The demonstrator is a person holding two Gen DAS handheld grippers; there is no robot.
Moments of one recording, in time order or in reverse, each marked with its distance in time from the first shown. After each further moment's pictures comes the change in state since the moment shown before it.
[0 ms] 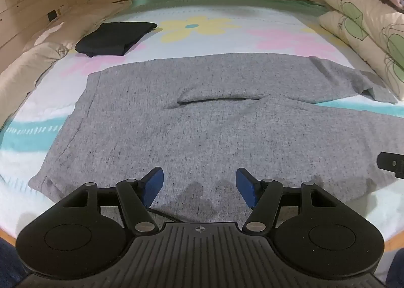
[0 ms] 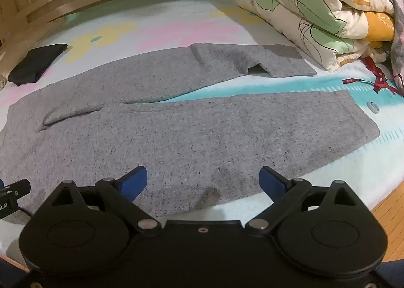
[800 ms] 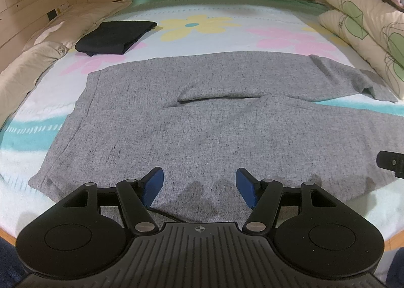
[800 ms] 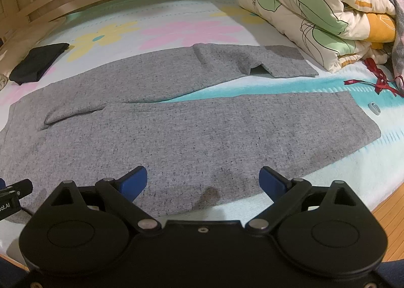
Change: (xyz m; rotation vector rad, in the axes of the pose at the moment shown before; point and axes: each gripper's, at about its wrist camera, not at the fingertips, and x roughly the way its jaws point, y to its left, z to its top) left arm 0.001 -0.001 -0.001 0.000 0.005 0.002; right arm -0.002 0.003 0.000 -0.005 -0.003 0.002
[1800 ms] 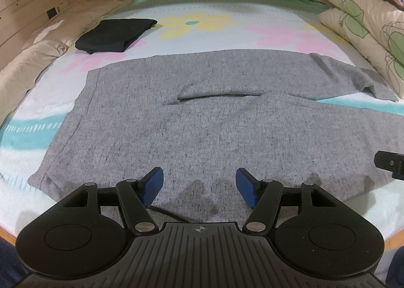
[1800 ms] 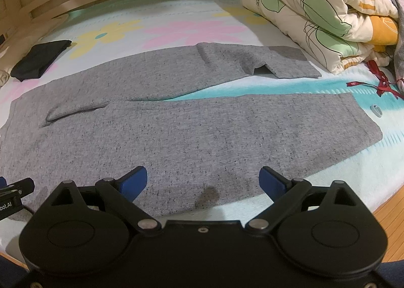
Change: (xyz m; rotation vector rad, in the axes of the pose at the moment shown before) left arm 0.001 0.001 -0.002 -0.002 0.007 0.000; right arm 0.000 0.006 0.000 -0.028 -0.018 -0.022
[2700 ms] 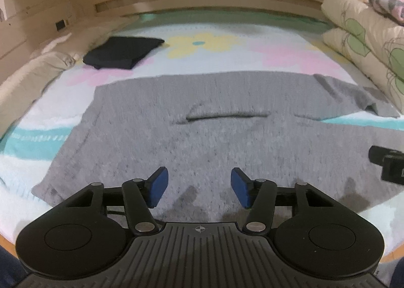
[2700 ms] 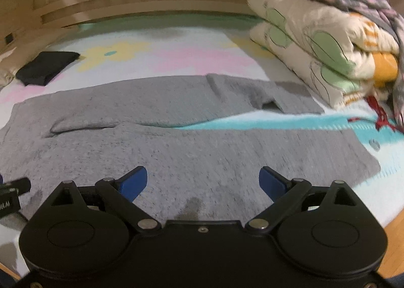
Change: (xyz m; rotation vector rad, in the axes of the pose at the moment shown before) left arm -0.009 0.009 0.002 -0.021 -0.116 0.020; right arm -0.005 0.025 0.002 -0.092 -0.135 -0.016
